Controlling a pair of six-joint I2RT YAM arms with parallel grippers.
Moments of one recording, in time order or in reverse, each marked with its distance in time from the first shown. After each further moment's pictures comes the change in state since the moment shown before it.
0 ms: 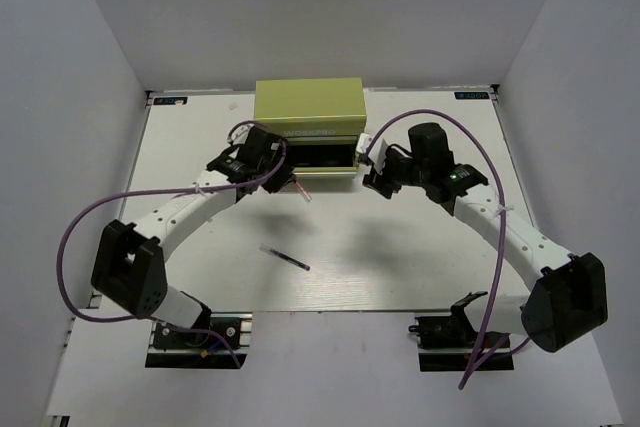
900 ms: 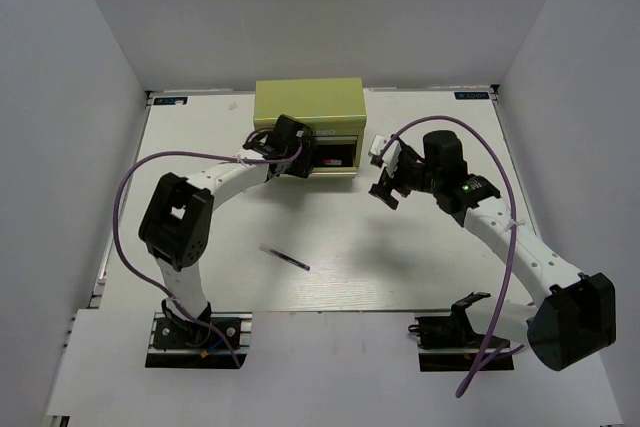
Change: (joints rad) left arm 0.000 0.387 0.208 0.194 -0.016 -0.583; right arm -0.058 -0.100 -0.095 0.054 -0.009 0.053
